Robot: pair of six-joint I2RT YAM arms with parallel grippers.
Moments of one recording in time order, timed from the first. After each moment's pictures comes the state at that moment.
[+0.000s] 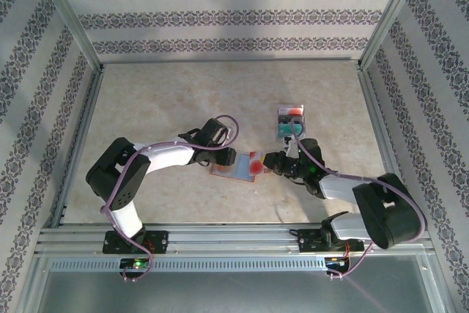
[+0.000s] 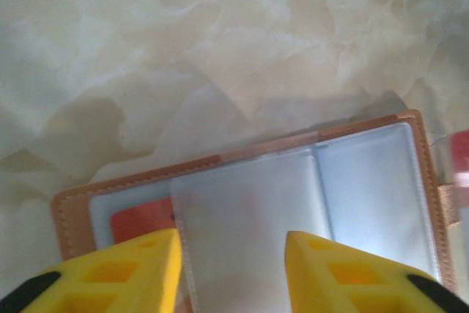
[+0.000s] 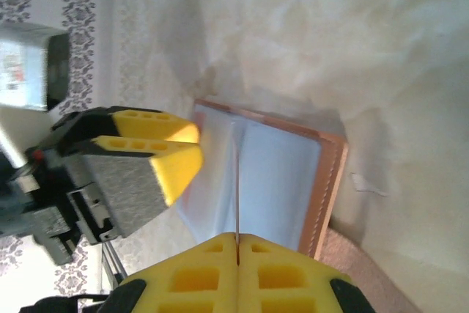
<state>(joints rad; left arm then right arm) -0.65 1.74 0.96 -0.23 0.15 -0.41 0.35 1.31 0.27 0.49 -0.62 0.92</state>
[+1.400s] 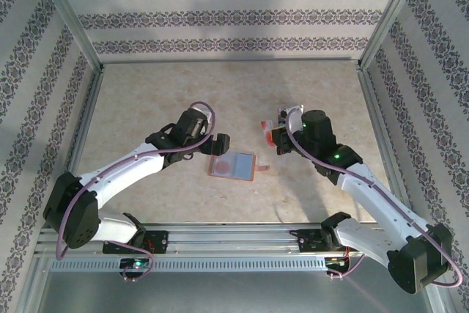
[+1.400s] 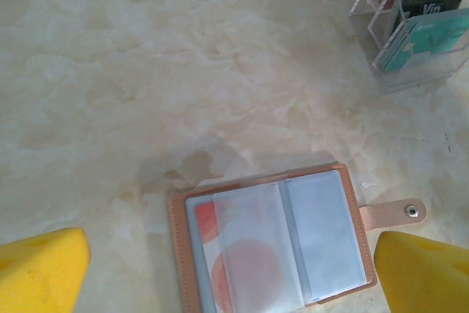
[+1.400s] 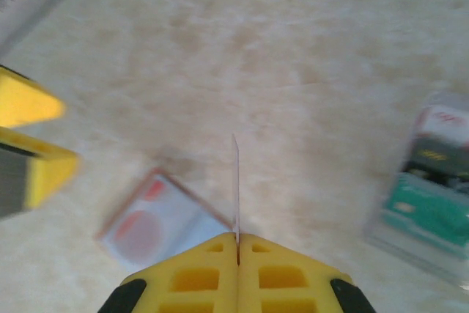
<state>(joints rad) -0.62 1.35 0.93 -0.38 -0.03 -0.42 0.45 1.01 0.78 -0.36 -0.16 0.14</state>
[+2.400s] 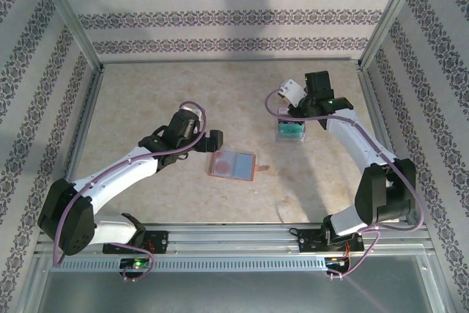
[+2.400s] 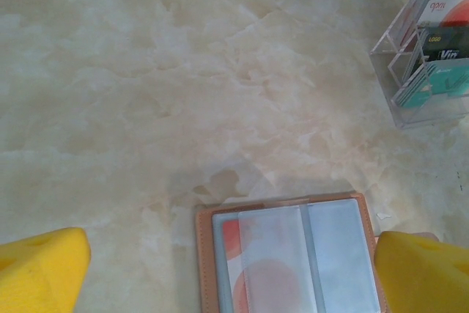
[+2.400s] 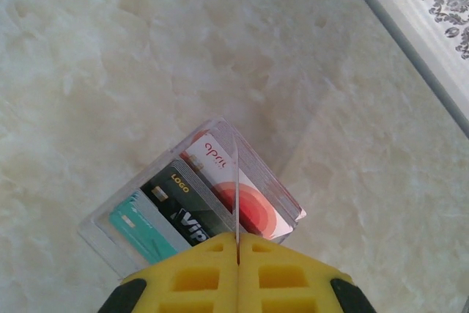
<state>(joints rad) -0.58 1.30 0.88 -0.32 -0.06 -0.46 0.19 1.51 1.20 -0.53 -0.09 -0.67</state>
